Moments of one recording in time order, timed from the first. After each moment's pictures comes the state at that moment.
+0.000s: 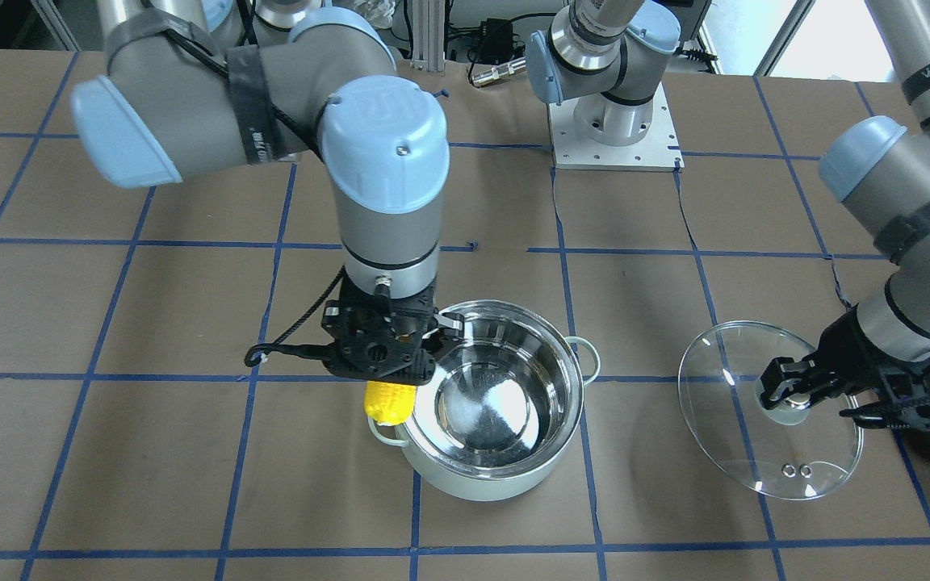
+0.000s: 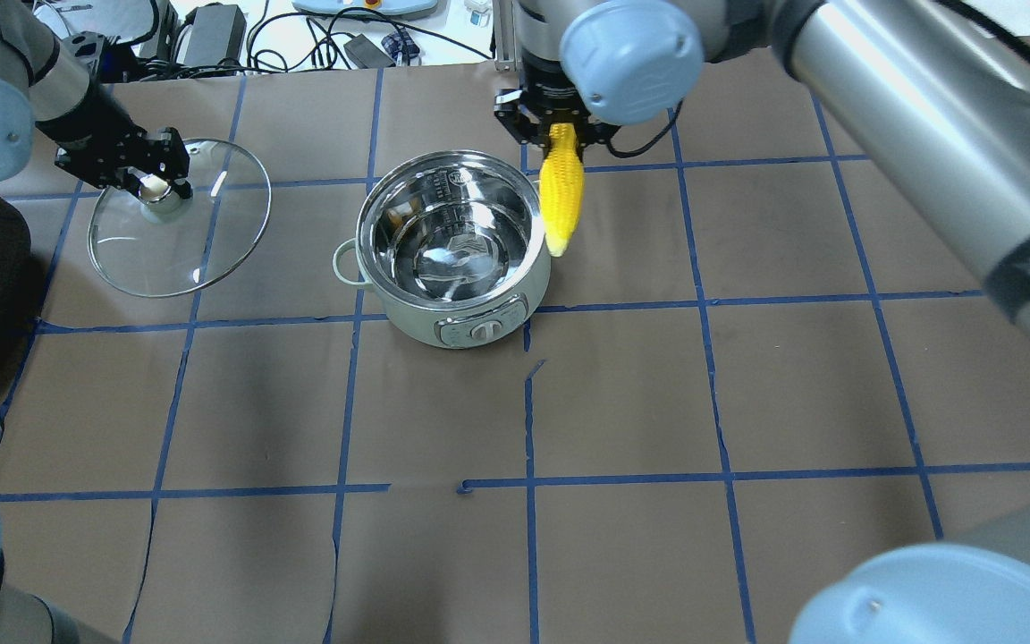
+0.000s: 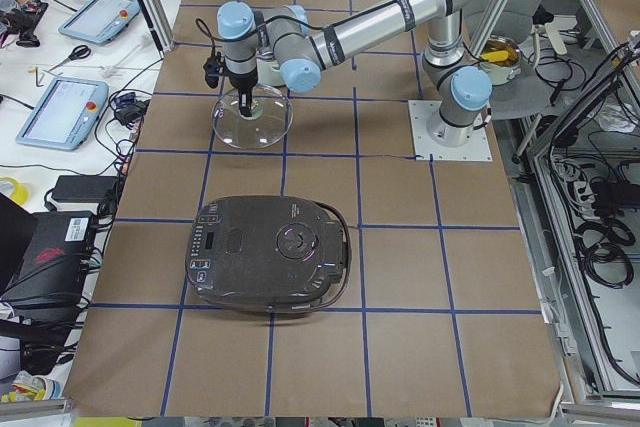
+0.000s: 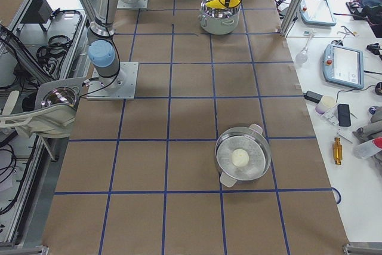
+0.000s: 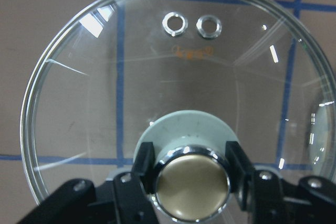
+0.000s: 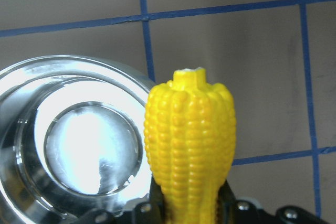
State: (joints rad) left arm -1.22 -1.94 -1.57 -1.15 1.51 0.30; right arm 1.94 -1.06 1.18 -1.76 -1.63 0.48
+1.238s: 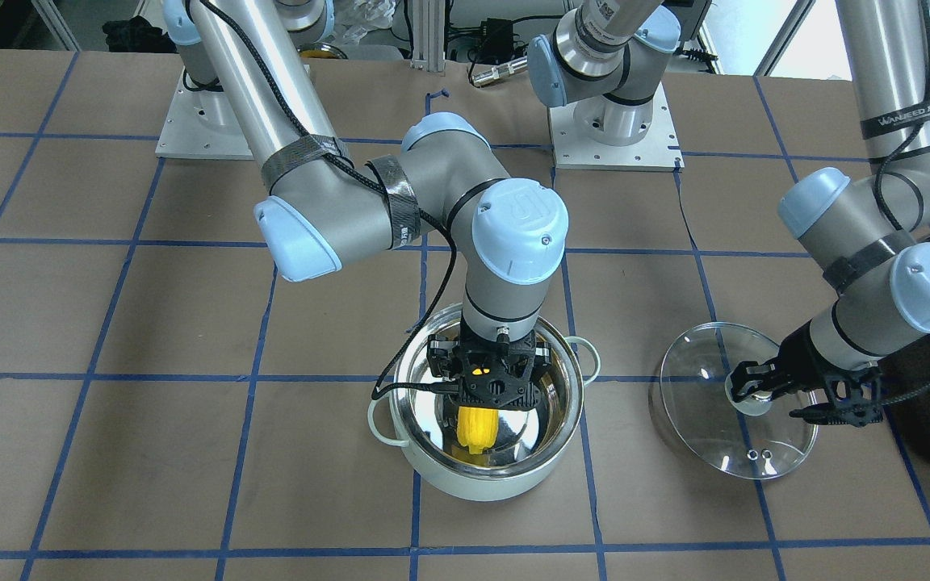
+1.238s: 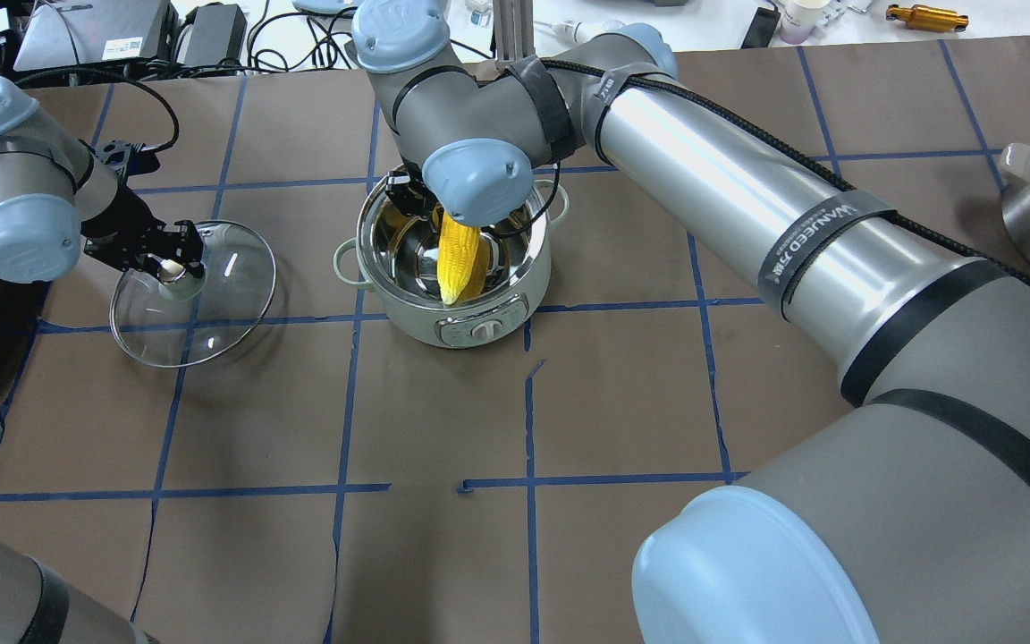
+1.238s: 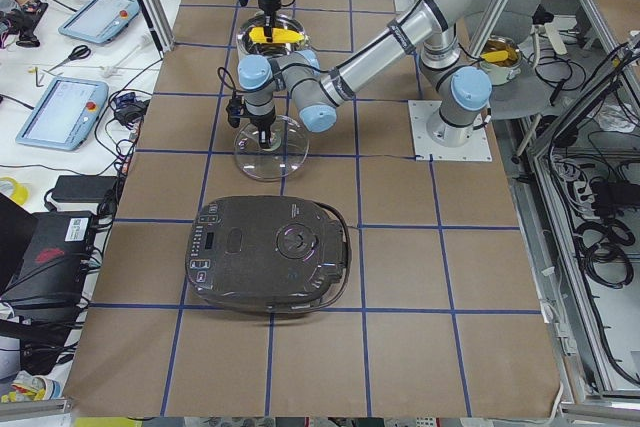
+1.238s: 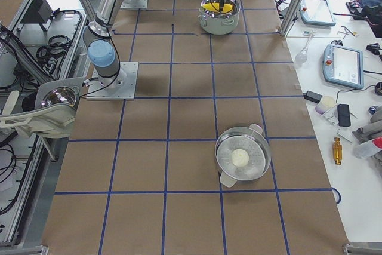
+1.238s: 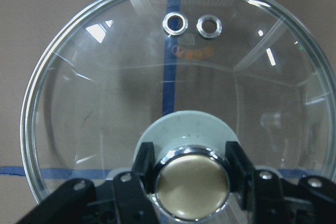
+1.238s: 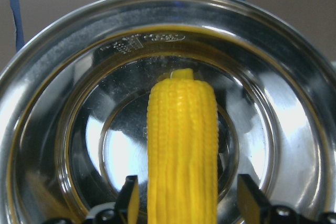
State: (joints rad) left arm -1.17 -1.99 -1.75 -0.99 1.52 0.34; right arm 2.05 -0.92 1.20 -1.91 -1.63 0.54
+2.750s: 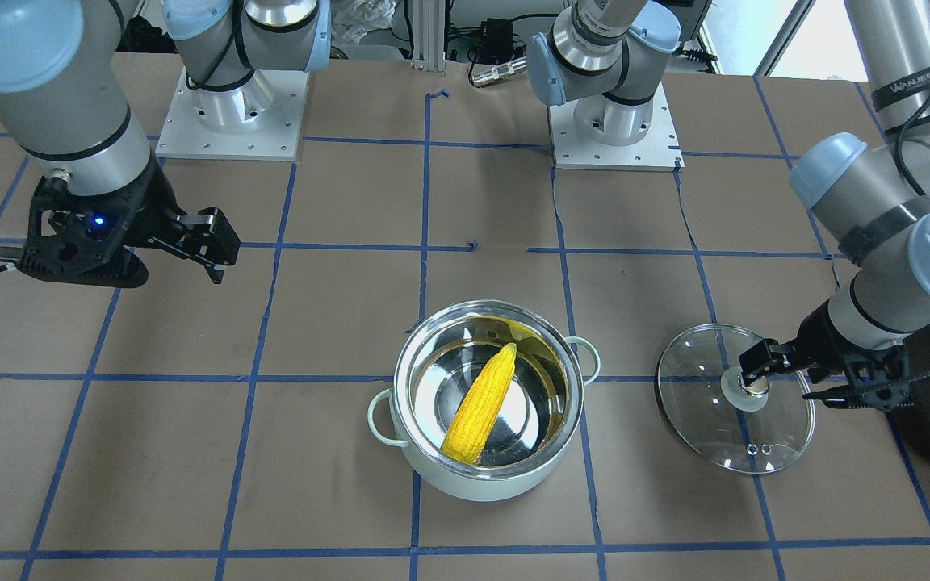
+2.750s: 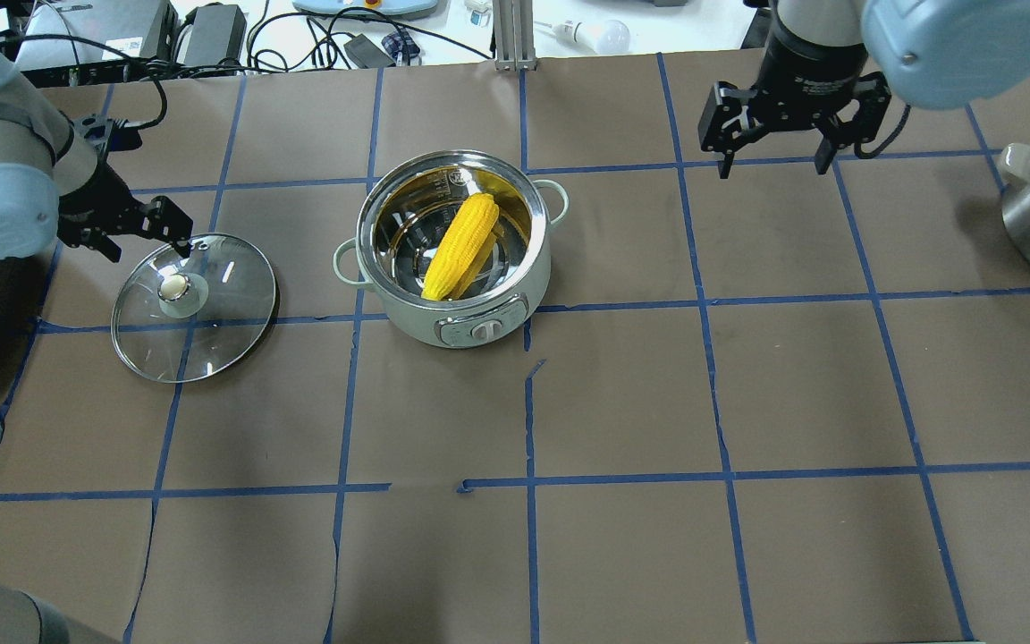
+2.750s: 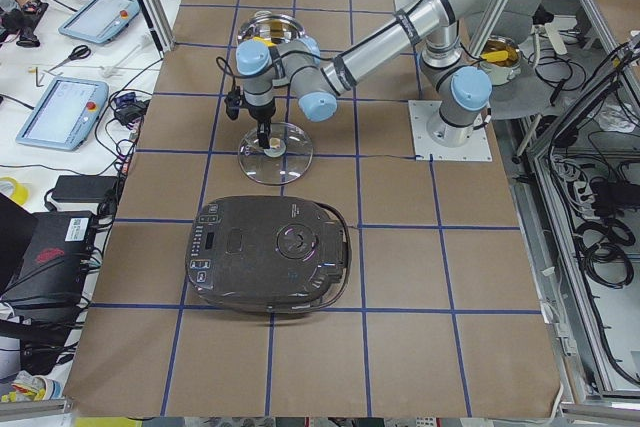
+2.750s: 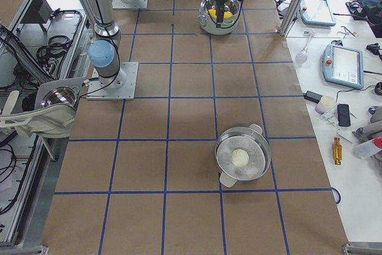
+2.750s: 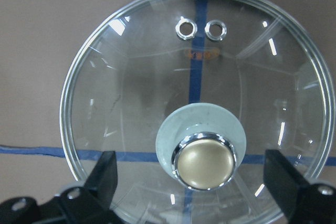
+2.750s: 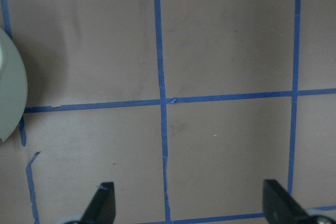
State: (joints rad) left arm -1.23 -1.89 -1.68 -1.11 1.60 0.33; right arm 1.56 -1.45 1.52 -1.62 -1.63 0.03
